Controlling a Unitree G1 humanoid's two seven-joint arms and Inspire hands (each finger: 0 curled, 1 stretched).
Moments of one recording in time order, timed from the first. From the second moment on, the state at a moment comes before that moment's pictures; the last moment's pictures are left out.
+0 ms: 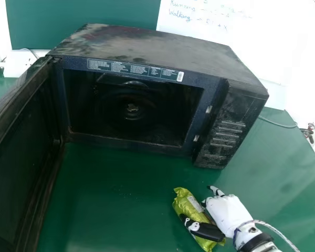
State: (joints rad) left arm 0.07 0.59 0.61 0.11 -0.44 -0.11 -0.54; right arm 0.10 -0.72 -0.02 -0.47 -0.89 -0.07 0.43
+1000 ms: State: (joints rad) left arm 0.07 0.59 0.61 0.09 -0.45 -0.08 -0.54; right arm 0.00 -0.55 -0.14 -0.40 -0.11 0.20 0.52
